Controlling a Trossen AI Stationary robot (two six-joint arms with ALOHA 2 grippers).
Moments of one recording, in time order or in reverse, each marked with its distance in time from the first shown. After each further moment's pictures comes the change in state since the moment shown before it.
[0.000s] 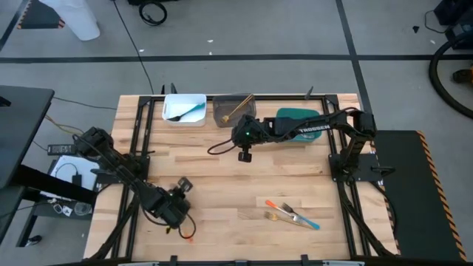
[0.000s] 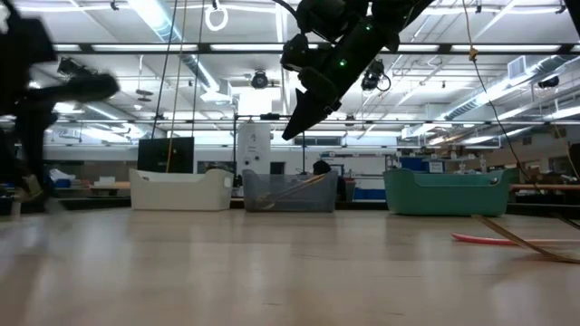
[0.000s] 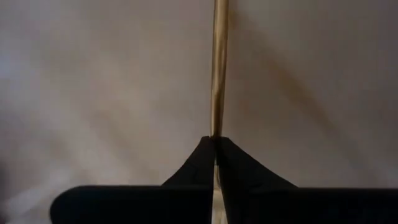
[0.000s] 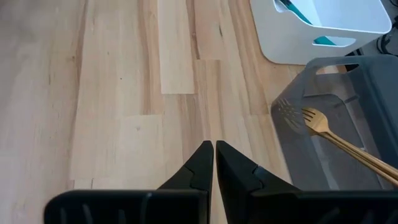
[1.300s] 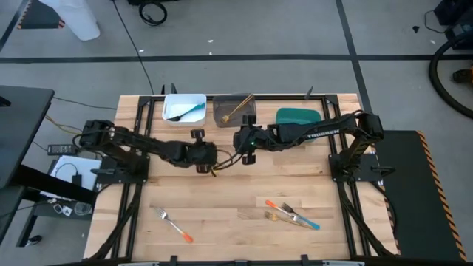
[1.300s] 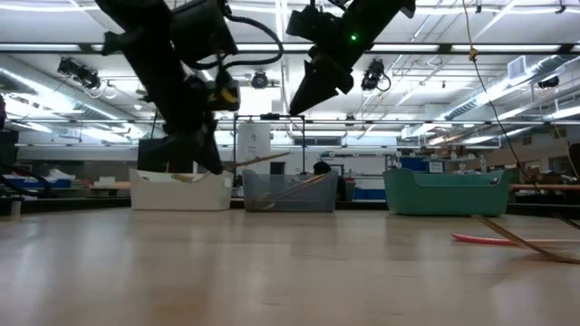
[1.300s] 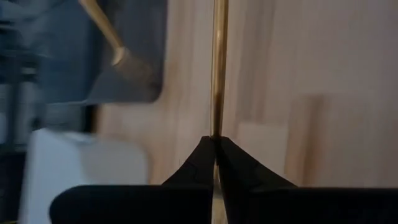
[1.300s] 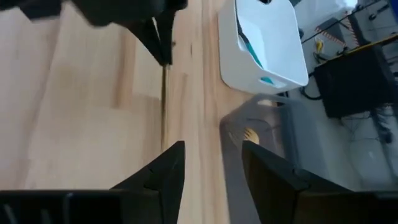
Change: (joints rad) left arm 0.709 -0.019 0.020 0.373 -0.203 0.063; right arm 0.110 -0.068 0.021 -0.055 0.280 -0.222
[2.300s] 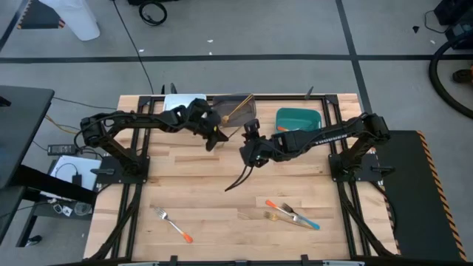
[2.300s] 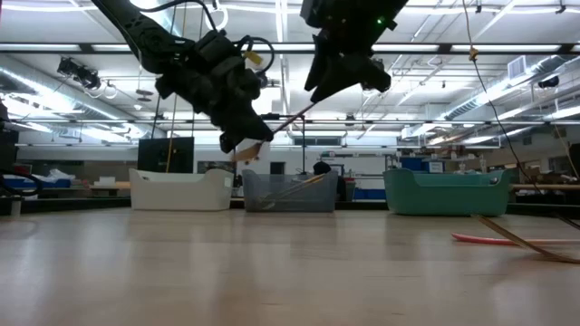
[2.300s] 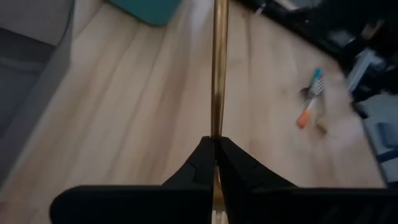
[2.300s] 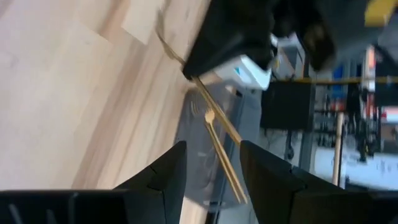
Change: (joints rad) left arm 0.496 0.000 0.001 0.449 1.167 -0.266; right arm 0.118 -0.049 0.000 -0.133 0.237 -0.325
